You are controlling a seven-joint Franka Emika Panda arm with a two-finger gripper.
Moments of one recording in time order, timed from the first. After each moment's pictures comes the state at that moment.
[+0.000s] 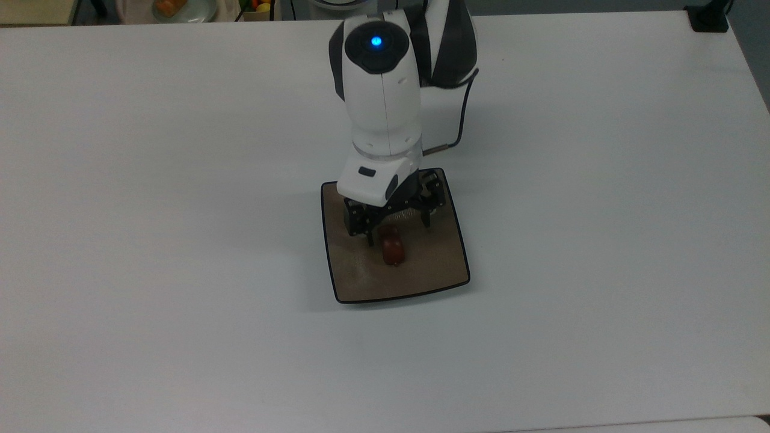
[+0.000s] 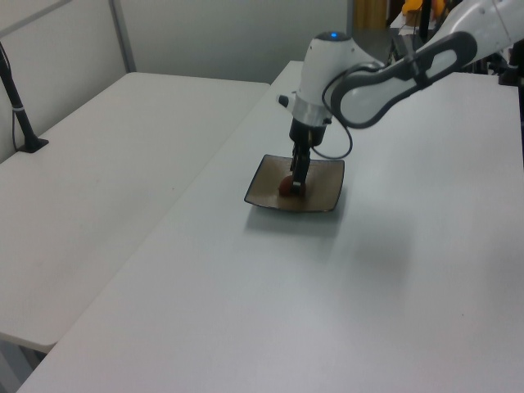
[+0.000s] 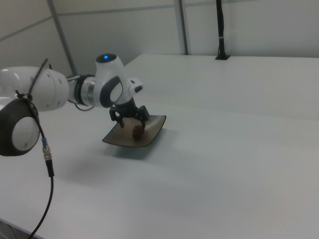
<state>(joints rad) 0.18 0.53 0.06 -1.57 0.04 2.35 -0.23</state>
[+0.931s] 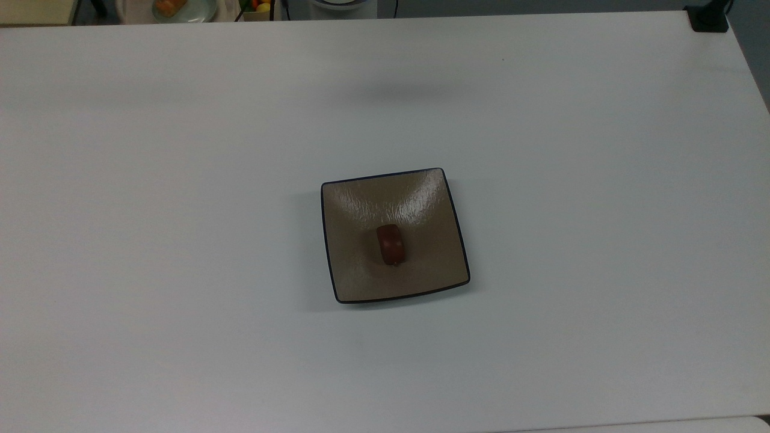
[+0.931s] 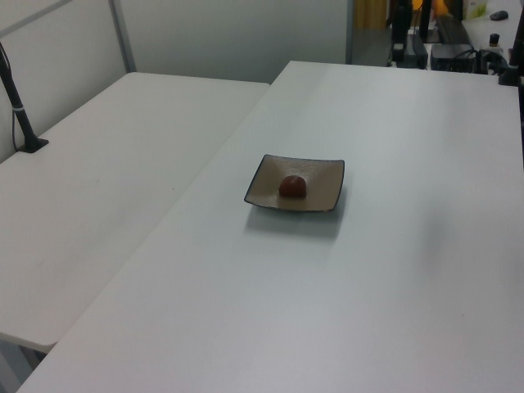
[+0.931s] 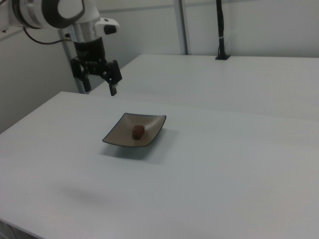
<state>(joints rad) 0.14 -0.01 -0.05 -1.55 0.05 1.53 -0.08</state>
